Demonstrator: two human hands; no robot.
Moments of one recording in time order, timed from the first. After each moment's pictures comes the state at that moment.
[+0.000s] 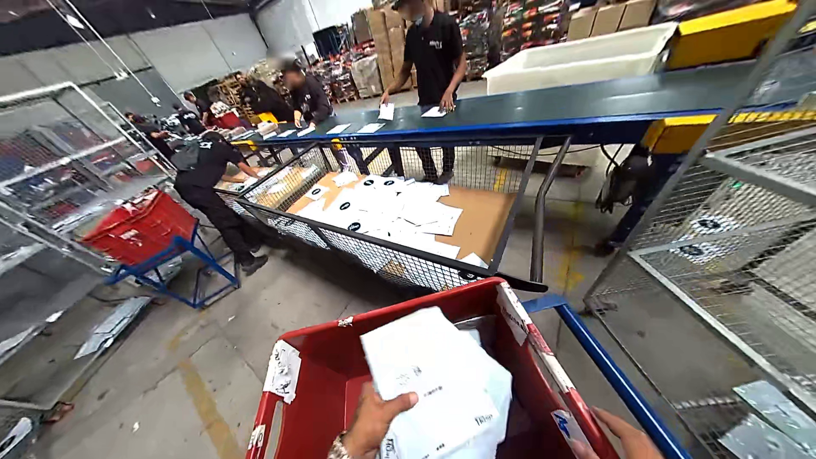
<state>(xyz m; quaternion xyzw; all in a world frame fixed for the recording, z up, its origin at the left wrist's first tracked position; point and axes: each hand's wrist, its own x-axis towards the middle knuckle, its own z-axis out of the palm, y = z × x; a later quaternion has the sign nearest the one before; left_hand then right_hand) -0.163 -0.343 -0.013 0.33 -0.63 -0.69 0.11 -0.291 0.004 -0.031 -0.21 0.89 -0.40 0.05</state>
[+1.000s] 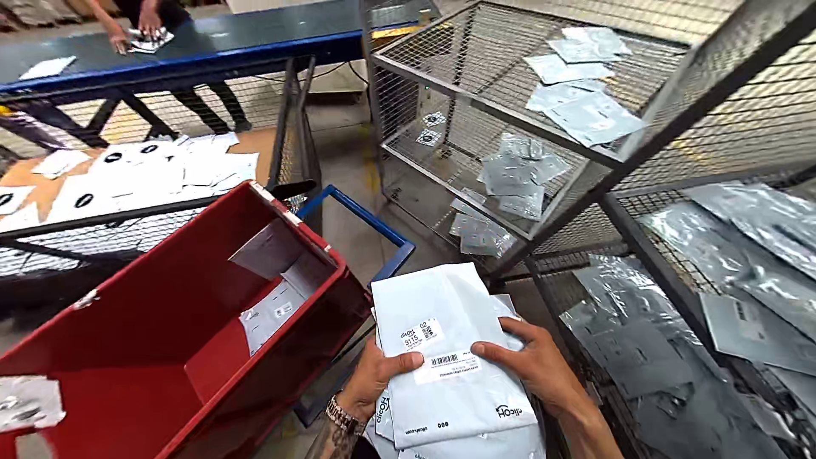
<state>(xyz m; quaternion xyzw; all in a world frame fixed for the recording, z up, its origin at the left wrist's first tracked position) -0.072 0.008 -0.035 0.09 -0.50 -0.82 -0.27 -0.051 0.280 -0.009 0.11 0.76 -0.63 0.07</state>
